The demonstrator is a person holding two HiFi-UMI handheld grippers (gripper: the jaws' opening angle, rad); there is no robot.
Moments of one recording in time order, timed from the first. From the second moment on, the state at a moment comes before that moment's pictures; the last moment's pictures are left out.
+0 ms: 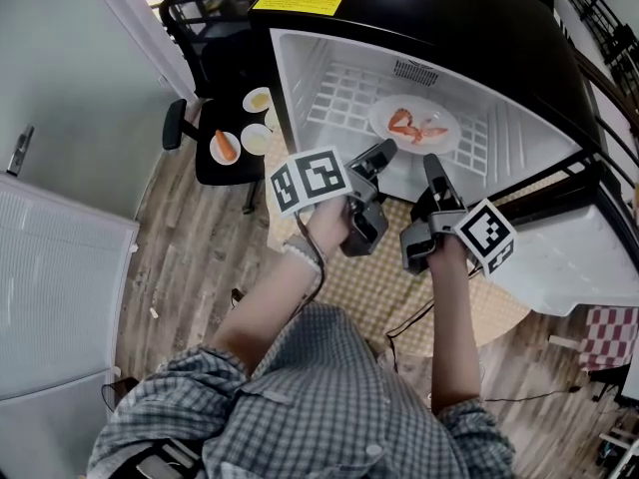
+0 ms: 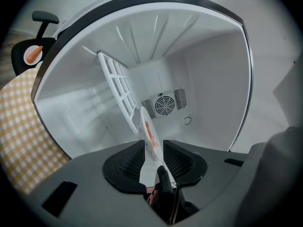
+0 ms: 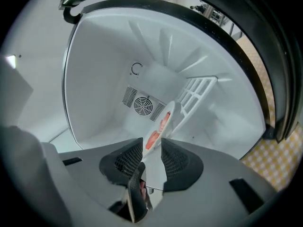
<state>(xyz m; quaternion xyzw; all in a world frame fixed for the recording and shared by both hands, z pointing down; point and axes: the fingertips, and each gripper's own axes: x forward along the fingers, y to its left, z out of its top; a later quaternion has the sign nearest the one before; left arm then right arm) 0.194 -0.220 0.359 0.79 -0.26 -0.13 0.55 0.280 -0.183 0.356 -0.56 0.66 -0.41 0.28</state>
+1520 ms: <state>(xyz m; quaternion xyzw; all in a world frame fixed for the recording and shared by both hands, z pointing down) 0.198 -0.230 0.364 0.75 -0.26 -0.14 0.60 0.278 -0.200 0.365 -0.54 0.63 -0.46 0.32</state>
